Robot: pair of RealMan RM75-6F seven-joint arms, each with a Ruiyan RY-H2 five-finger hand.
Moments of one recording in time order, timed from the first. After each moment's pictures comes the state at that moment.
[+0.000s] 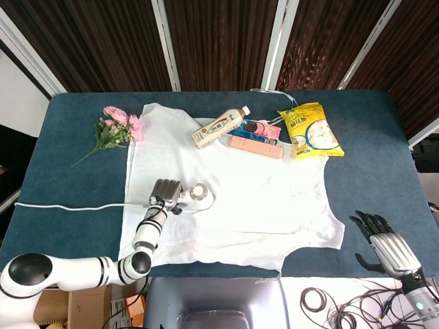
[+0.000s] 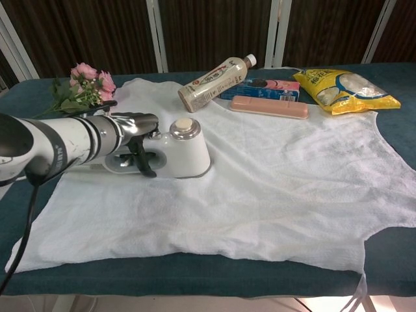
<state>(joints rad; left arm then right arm) -1.09 -1.70 -0.23 -1.41 0.28 0.95 0.84 0.19 -1.00 -0.10 -1.59 -1.58 1.20 0.14</state>
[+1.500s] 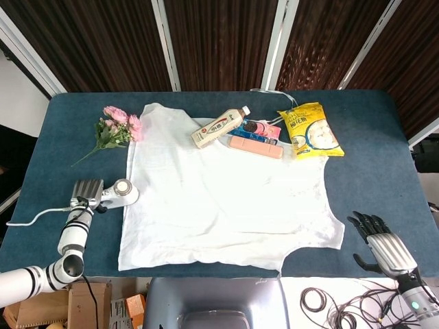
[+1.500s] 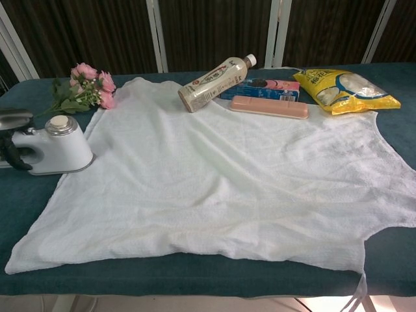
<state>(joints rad) -0.83 -1.38 -0.09 -1.41 0.41 0.91 0.68 0.19 -1.02 -0.10 -1.60 -1.56 1.18 0.09</state>
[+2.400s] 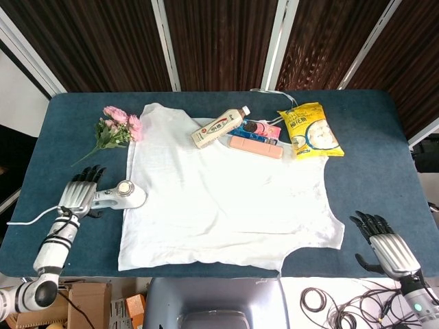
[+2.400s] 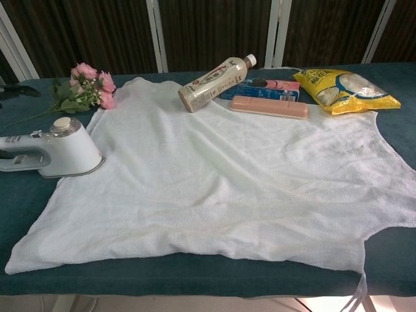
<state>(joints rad) -0.67 -1.21 -0.05 -1.62 0.86 1.07 0.40 0.18 -1.01 -0.09 -1.60 -1.57 1.22 0.10</state>
